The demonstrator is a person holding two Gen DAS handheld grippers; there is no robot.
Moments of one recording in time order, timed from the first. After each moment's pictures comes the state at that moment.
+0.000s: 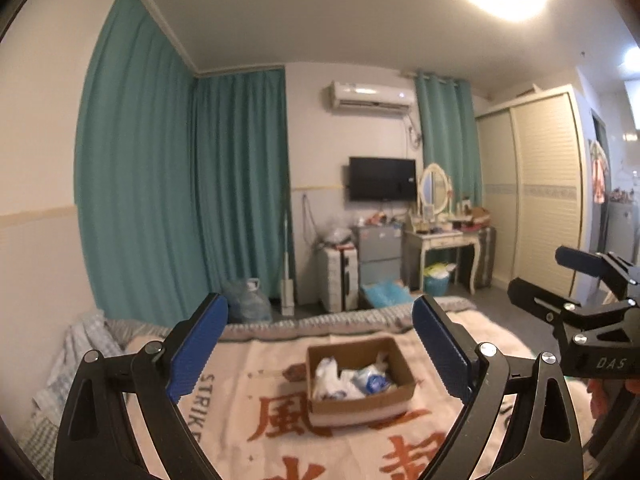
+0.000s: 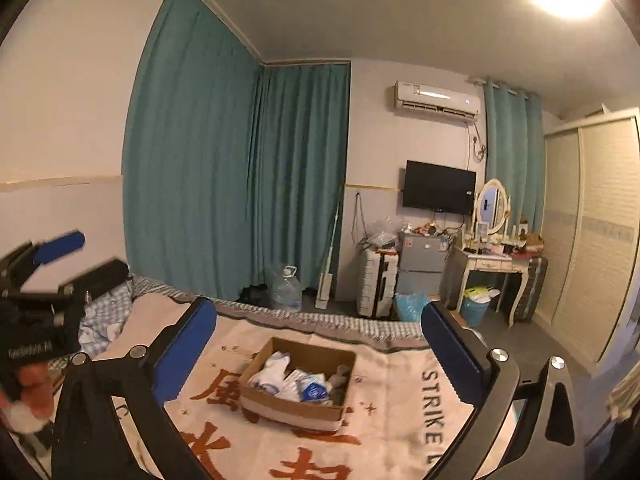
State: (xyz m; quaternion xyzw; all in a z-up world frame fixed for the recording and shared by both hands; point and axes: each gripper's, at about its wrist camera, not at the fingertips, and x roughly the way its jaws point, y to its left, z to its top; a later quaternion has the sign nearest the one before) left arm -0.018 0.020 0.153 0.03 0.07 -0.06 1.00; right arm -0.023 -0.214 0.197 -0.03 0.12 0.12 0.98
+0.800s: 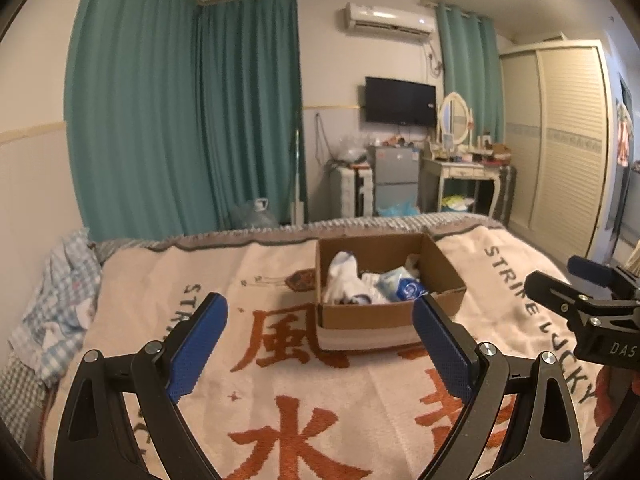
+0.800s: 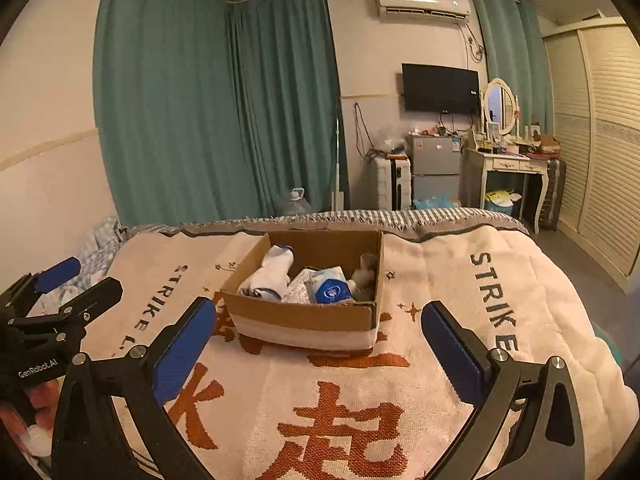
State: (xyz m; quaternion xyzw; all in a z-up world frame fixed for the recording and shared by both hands) left arm 0.053 0.019 0.000 0.03 0.19 -0.03 0.98; right arm 0.065 -0.228 0.009 0.03 0.26 0.12 0.96
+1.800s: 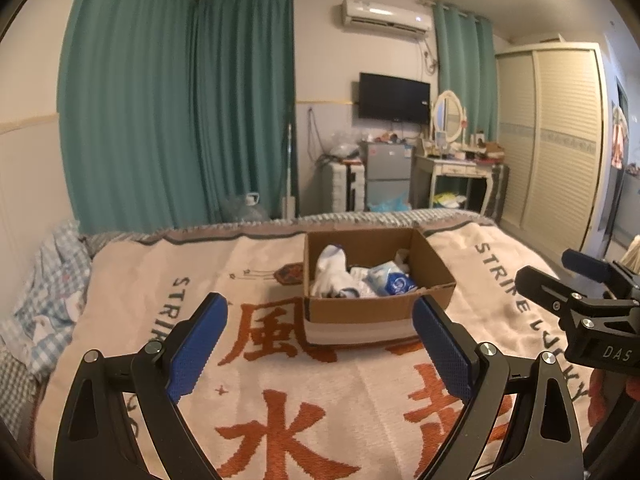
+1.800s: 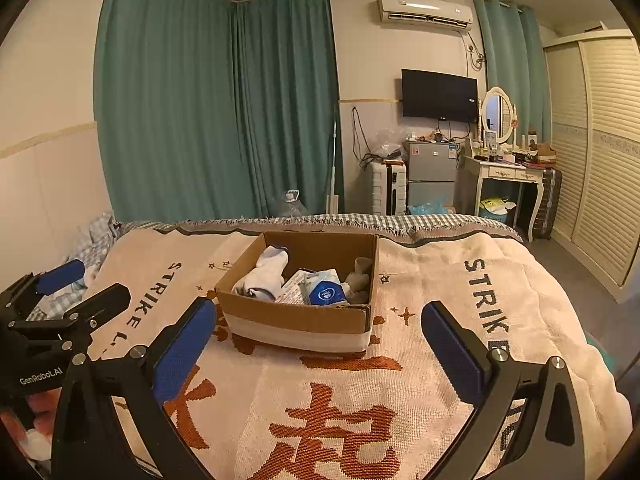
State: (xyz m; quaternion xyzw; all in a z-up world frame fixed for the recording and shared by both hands) left arm 0.054 0.019 -0.005 0.02 0.21 -0.05 0.98; right arm 0.061 -0.223 0.015 0.02 0.25 0.11 0.96
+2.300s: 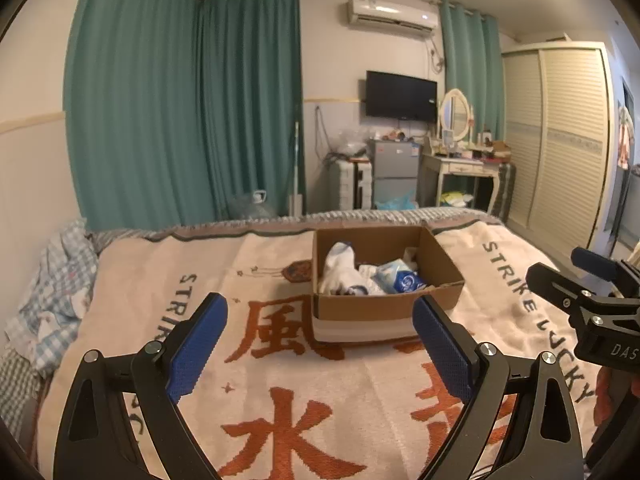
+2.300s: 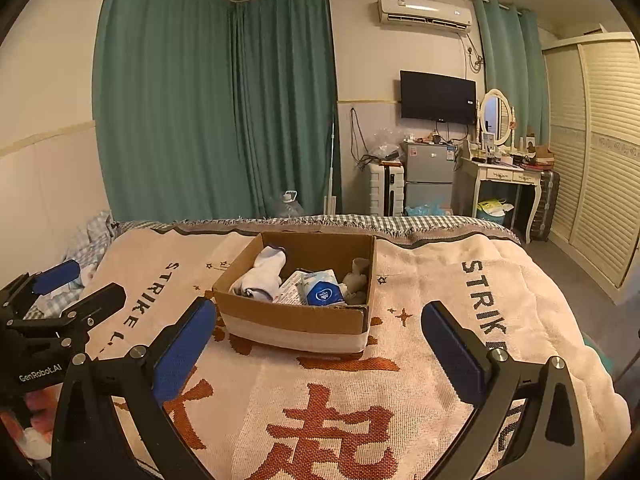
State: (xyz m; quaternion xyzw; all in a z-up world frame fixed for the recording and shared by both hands) left arm 0.056 0.022 -0.007 0.02 0.21 -0.03 0.98; right arm 0.060 -0.222 0.014 0.01 0.24 0.11 0.96
